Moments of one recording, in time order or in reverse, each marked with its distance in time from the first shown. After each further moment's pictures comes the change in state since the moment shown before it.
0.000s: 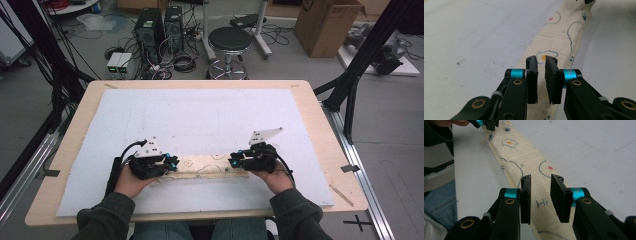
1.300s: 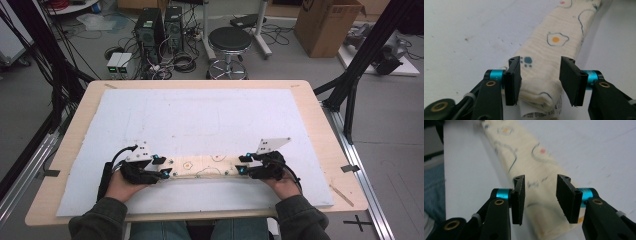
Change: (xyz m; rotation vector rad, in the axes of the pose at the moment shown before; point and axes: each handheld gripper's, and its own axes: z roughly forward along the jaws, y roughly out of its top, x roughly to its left) left arm 0.014 -0.025 -0.019 -0.021 0.029 -0.060; right arm 0.000 -0.023 -0.019 -0.041 -0.068 -0.077
